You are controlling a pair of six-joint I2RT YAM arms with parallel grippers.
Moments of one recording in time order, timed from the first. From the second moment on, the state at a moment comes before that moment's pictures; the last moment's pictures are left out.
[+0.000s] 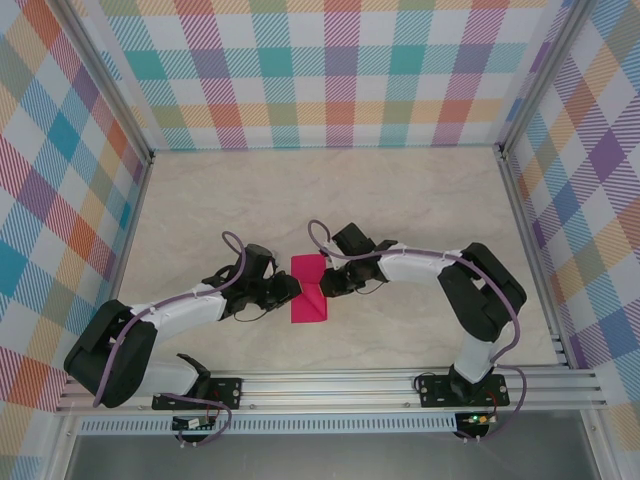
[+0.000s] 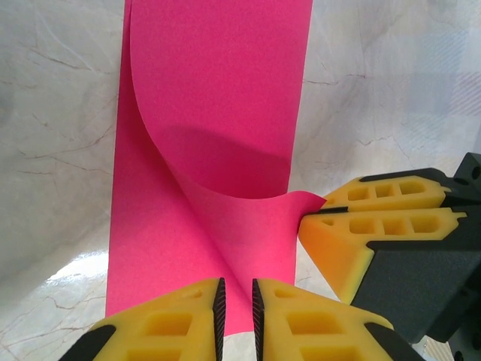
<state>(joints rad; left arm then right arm) -0.58 1.32 0.54 -0.08 0.35 -1.00 0.75 1.78 1.00 -0.33 -0.43 0.39</state>
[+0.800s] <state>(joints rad) -0.58 1.32 0.54 -0.07 0.34 -1.00 0.74 1.81 1.02 -0.36 -0.42 0.38</state>
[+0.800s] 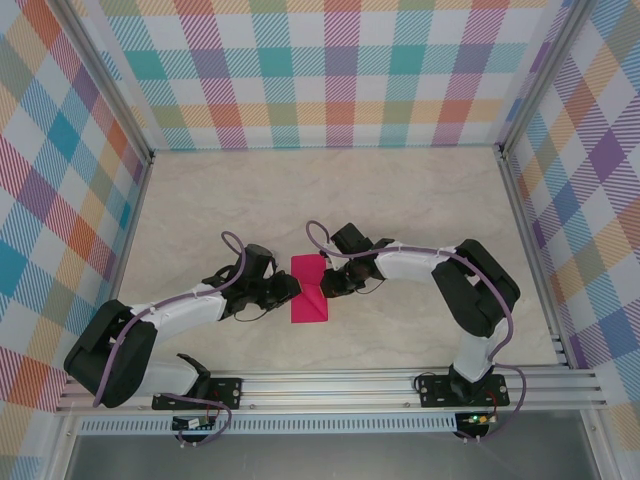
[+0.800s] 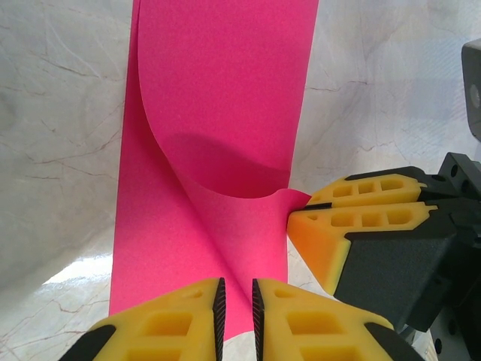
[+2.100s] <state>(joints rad) -0.62 1.53 0.55 0.13 0.38 -1.05 0.74 1.82 1.02 -0.36 -0.42 0.38</state>
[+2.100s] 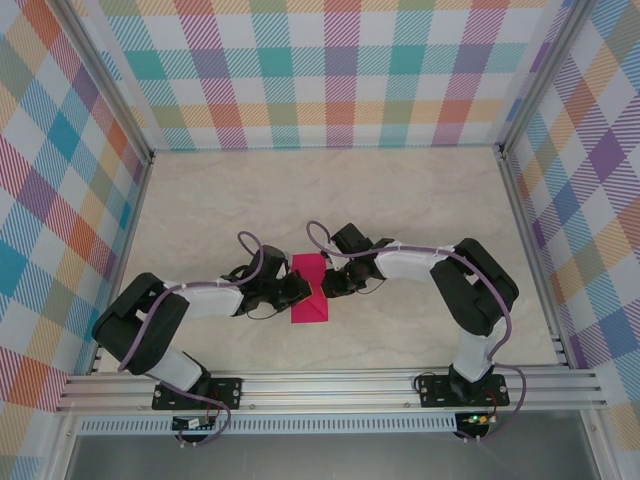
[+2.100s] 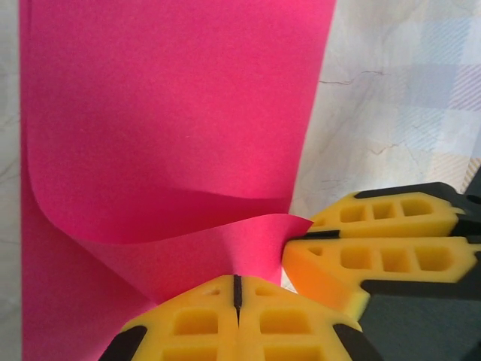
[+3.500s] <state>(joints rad) -0.63 1.57 0.53 0.18 0.35 -1.05 0.78 1.73 0.89 -0.19 -0.67 0.65</state>
